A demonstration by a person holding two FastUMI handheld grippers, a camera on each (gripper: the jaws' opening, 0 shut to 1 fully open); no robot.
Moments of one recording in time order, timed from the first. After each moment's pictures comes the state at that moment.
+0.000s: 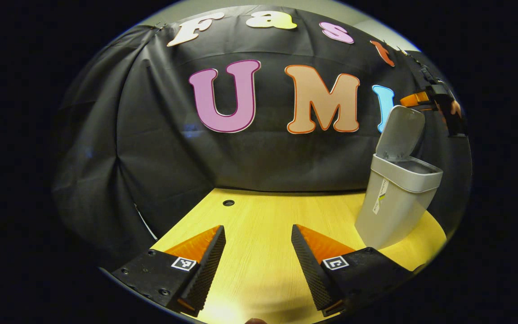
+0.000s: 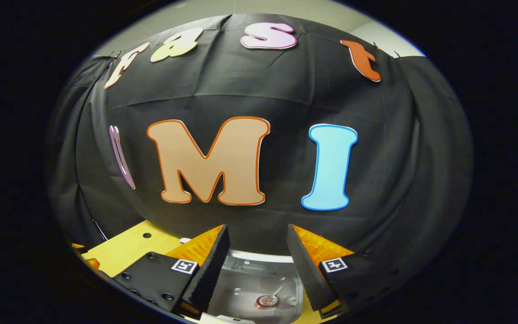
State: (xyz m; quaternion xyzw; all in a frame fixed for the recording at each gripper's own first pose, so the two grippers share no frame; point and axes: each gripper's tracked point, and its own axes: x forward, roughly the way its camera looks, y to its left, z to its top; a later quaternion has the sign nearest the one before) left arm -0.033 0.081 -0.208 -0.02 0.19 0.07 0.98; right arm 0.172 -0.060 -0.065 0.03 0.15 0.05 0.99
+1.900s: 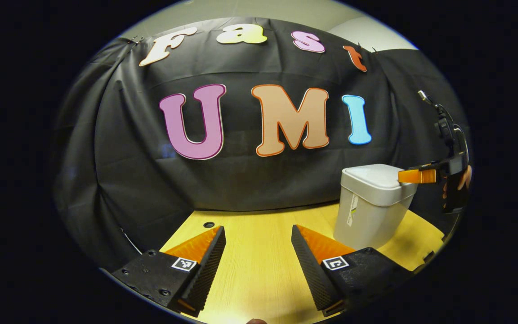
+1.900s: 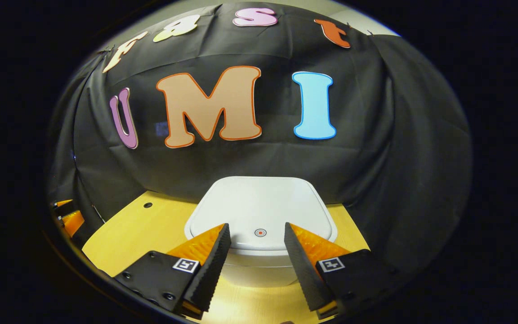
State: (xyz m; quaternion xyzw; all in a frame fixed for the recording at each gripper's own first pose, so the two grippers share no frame) left arm -0.013 0.038 -0.147 0.01 0.13 0.00 0.99; right arm 0.039 -0.032 -0.196 0.06 0.21 0.01 0.98
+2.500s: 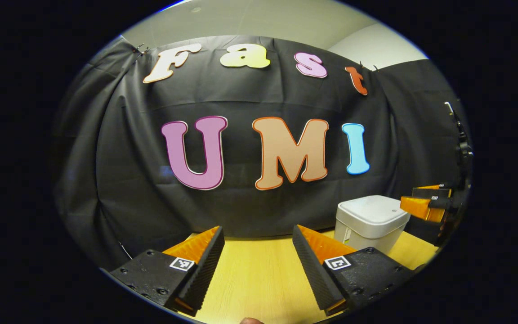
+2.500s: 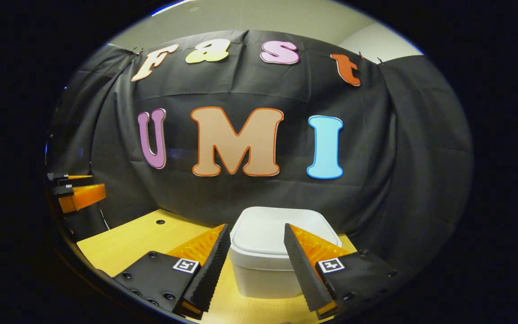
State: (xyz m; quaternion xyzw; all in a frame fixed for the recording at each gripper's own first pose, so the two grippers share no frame) left arm -0.002 0.035 -0.077 0.00 0.05 0.00 1.00; right arm -0.004 0.018 -0.137 0.03 0.10 0.04 0.99
